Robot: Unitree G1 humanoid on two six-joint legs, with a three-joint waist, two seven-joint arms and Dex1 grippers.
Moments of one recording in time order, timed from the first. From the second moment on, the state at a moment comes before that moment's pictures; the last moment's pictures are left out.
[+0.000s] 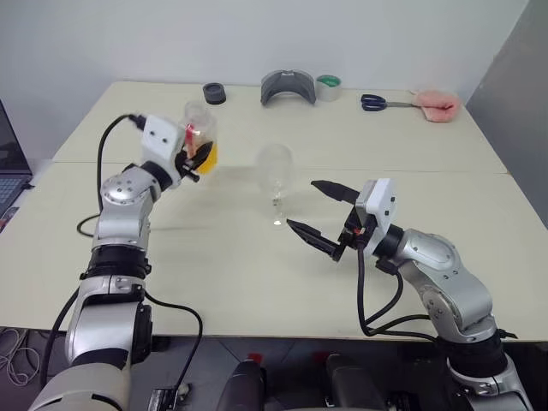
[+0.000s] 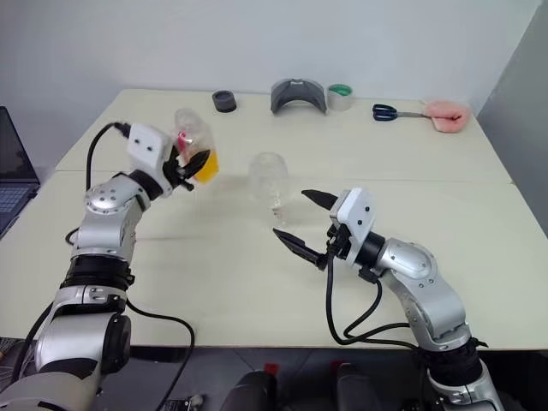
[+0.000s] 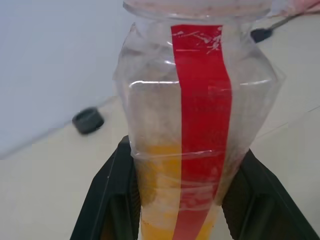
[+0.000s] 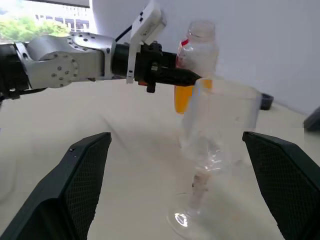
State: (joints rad) left arm -0.83 0.56 0.06 0.56 -0.05 -0.08 -0.60; right arm -0.33 -0.35 0.14 -0.49 0.34 0.41 0.62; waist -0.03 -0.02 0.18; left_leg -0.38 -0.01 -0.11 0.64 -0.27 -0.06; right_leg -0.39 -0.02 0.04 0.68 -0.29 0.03
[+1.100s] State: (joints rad) left arm -1.06 0.71 -0.25 0.83 0.57 -0.79 -0.24; right arm -0.37 -0.46 0.03 -0.37 0.42 0.36 0.74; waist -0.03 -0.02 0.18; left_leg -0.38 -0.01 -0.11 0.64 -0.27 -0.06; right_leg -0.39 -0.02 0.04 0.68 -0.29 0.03
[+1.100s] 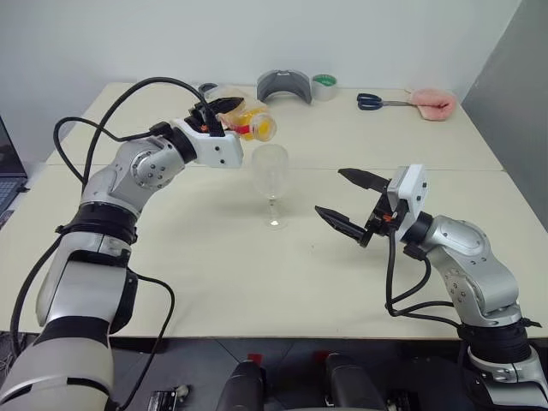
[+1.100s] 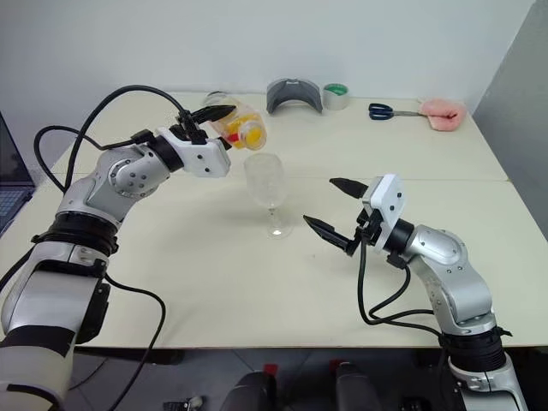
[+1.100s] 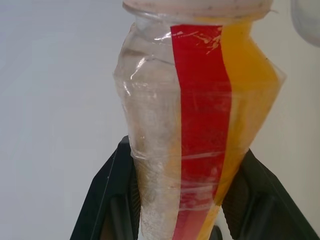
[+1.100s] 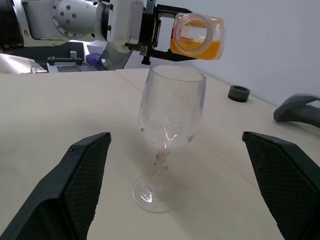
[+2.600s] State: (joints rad) left arm -1.19 0.77 -0.37 0.94 0.80 -0.82 0.10; right arm -0.33 -0.42 0.06 -0.41 0.42 0.38 0.70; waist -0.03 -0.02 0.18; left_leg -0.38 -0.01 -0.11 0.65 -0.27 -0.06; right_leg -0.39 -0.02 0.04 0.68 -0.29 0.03
